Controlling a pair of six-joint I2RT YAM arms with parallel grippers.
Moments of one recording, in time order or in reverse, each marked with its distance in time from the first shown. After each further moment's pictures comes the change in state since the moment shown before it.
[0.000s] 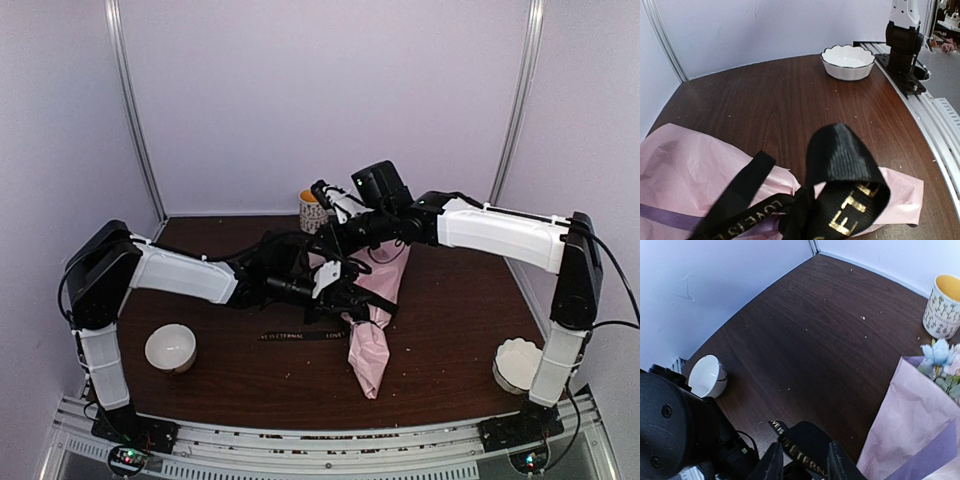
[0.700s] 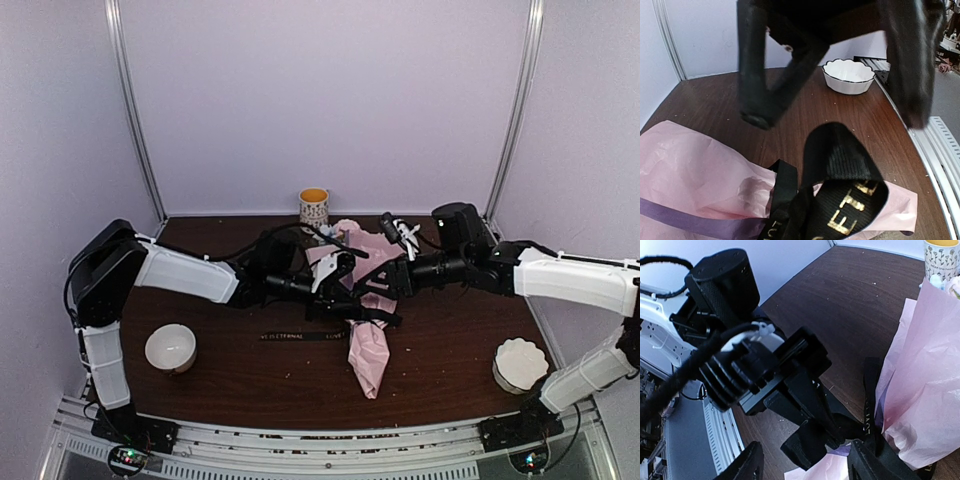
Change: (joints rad) left arm 0.016 0.023 -0.005 0.086 0.058 -0.114; right arm -0.106 -0.474 -0.645 0.238 -0.224 0.083
